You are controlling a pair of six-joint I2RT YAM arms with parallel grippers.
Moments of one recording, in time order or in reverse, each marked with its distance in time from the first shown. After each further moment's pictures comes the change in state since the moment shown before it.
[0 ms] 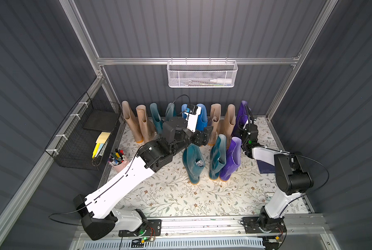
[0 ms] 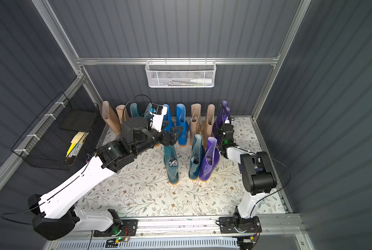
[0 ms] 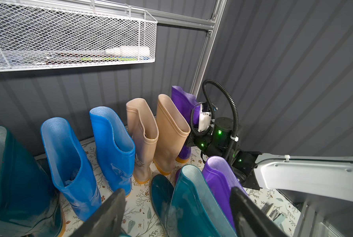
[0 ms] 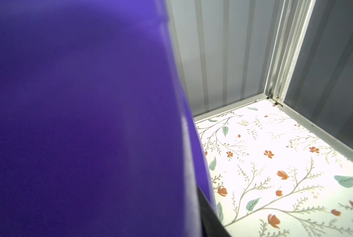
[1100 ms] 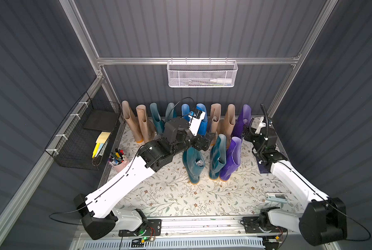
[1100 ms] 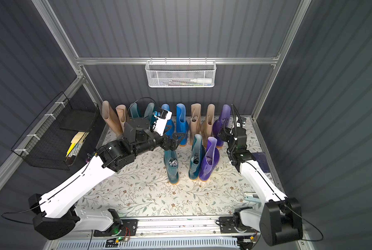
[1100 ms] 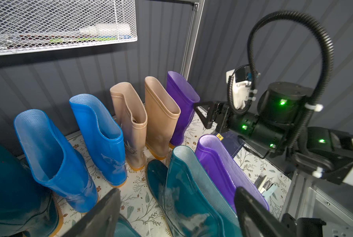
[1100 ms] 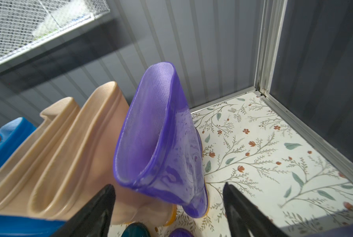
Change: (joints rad) left arm 0.000 0.006 0.000 -0.085 0.101 0.059; right arm 0.000 -0.601 -0.117 -0.529 -0.066 0.065
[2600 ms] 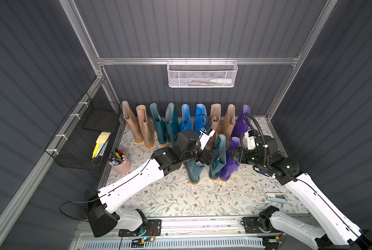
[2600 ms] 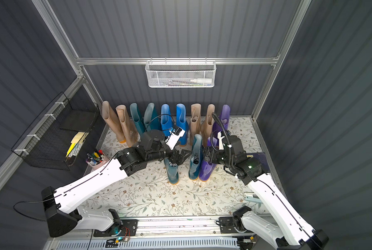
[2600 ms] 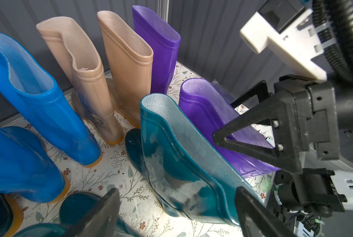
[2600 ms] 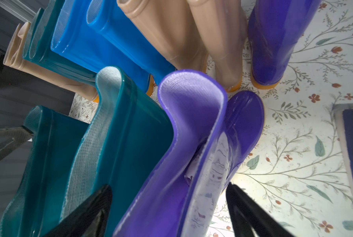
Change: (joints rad) left arm -0.034 0.031 -0.215 0.093 0.115 0.047; right arm 0.312 -0.203 0.209 -0.823 -0.218 0.172
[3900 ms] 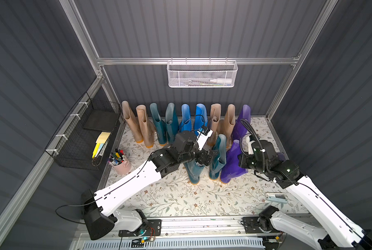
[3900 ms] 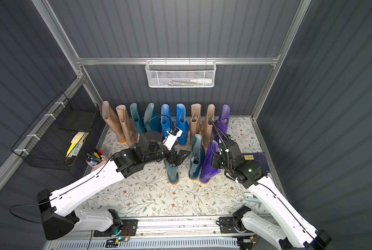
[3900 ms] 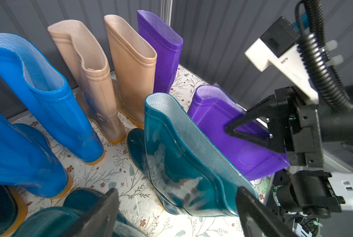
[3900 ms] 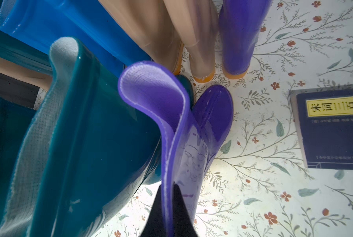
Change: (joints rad) left arm -0.002 -0.039 -0.023 0.001 -0.014 -0.015; right arm 0.064 -0.046 -0.017 -0.100 0.158 0.017
